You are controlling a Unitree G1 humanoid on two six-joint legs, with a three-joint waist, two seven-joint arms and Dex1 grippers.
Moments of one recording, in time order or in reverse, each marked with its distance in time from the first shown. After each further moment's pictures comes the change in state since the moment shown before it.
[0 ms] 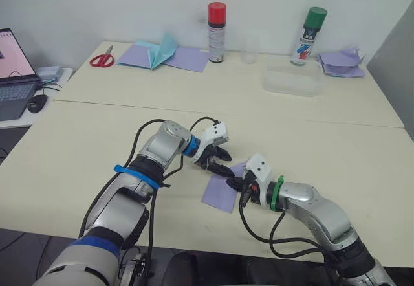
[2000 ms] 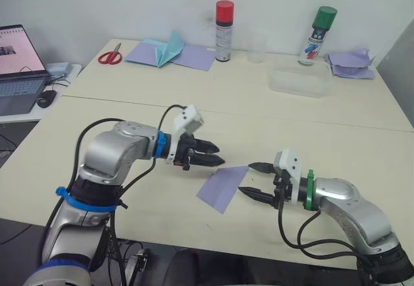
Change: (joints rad) left arm 0.170 0.242 0.127 -0.638 -0.264 0.394 0.152; right arm 0.096 -0.241 -0.202 -0.102 0.157 -0.195 0.296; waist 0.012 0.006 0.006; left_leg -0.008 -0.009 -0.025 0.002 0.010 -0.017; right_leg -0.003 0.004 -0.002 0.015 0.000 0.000
